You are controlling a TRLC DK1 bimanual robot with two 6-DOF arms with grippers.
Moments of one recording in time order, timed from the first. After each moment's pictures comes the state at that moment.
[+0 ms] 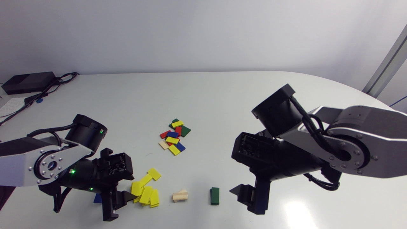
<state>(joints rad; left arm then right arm) -0.27 1.29 0.55 -0.48 0.23 0.92 0.69 1.27 0.81 -0.53 -0.15 -0.54</state>
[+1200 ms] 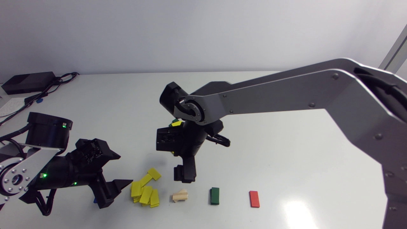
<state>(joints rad) -0.13 1.06 0.47 -0.35 0.29 0.79 0.82 2.05 1.55 -0.69 -0.26 -0.84</state>
